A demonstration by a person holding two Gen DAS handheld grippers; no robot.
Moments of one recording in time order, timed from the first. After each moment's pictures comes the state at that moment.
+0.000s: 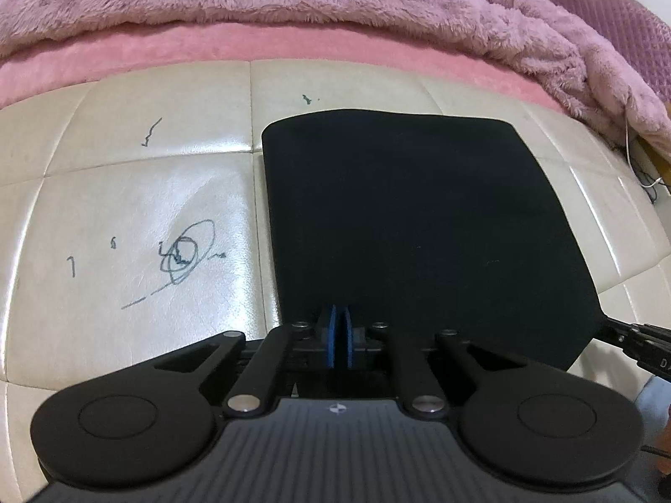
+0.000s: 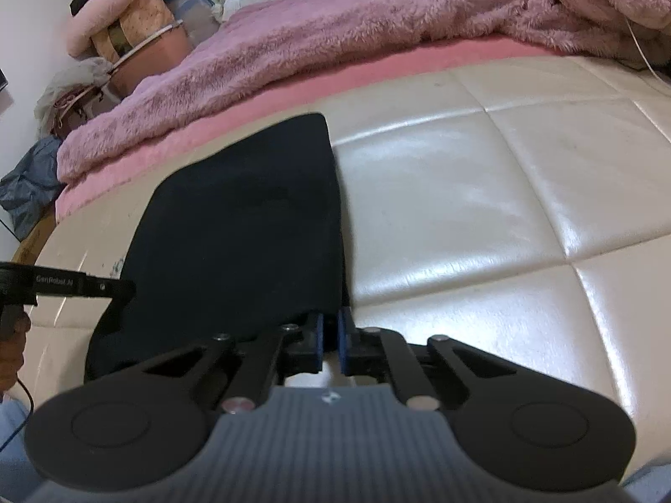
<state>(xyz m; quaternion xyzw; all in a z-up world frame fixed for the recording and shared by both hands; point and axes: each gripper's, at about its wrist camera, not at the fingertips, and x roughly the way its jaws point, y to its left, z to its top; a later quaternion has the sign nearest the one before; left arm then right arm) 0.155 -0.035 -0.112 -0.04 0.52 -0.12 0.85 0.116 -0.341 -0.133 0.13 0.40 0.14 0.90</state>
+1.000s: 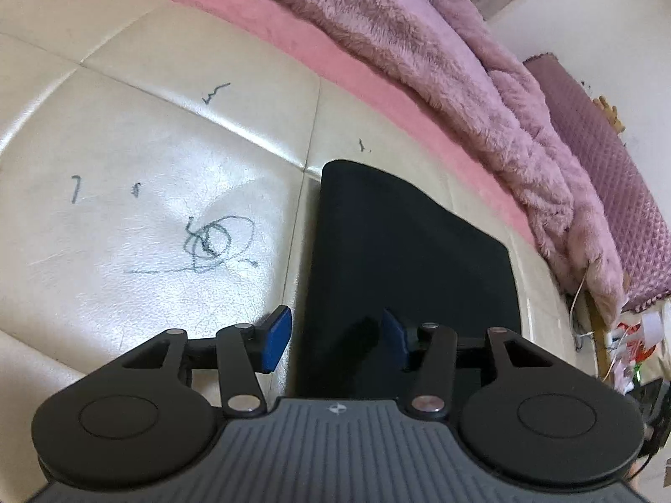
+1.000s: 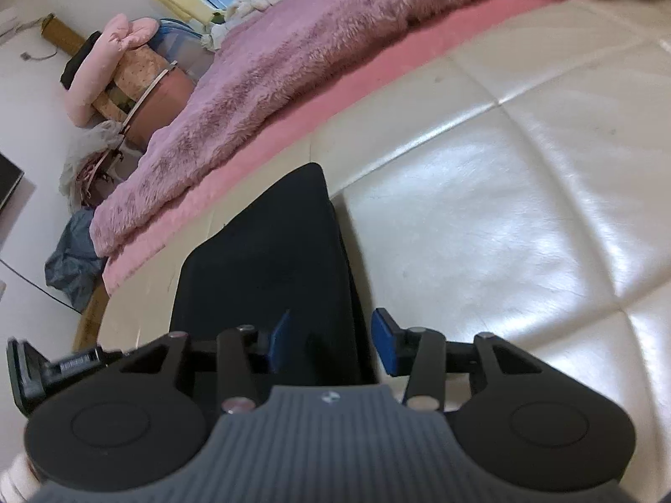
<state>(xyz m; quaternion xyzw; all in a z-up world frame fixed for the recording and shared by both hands) 0.172 0.033 -0.135 -0.29 0.48 -0.11 0.82 0.181 -0.374 -0.132 0.29 0.41 0.18 0.85</state>
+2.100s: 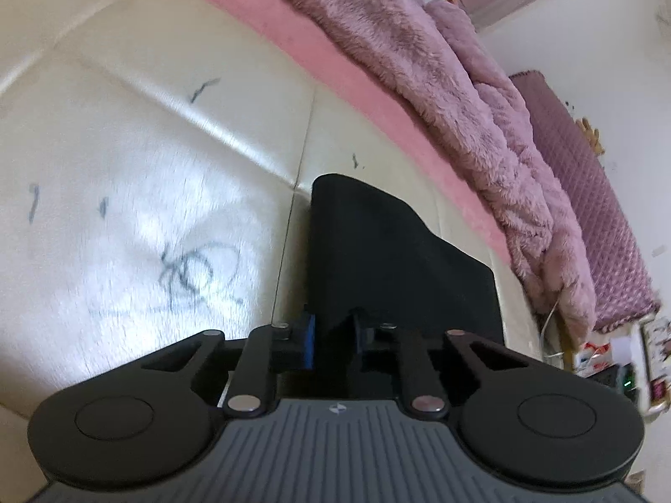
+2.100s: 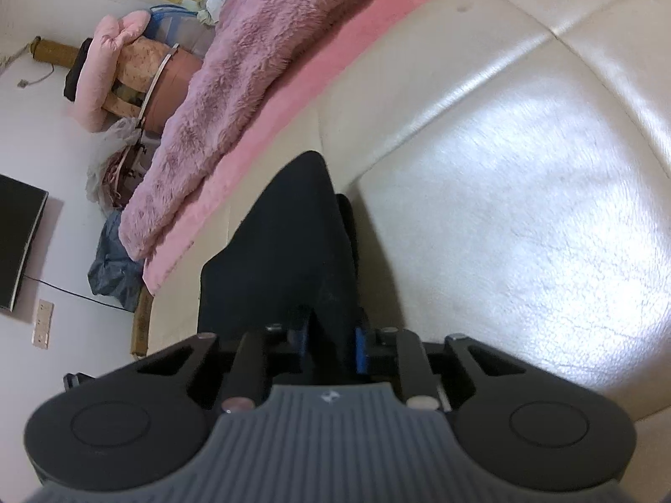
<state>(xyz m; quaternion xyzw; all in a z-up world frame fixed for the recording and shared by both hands) 0.198 0.046 -0.148 -0.33 0.46 -0.14 0.81 0.249 -0.356 -0.152 0.36 0.47 0.23 0.78</state>
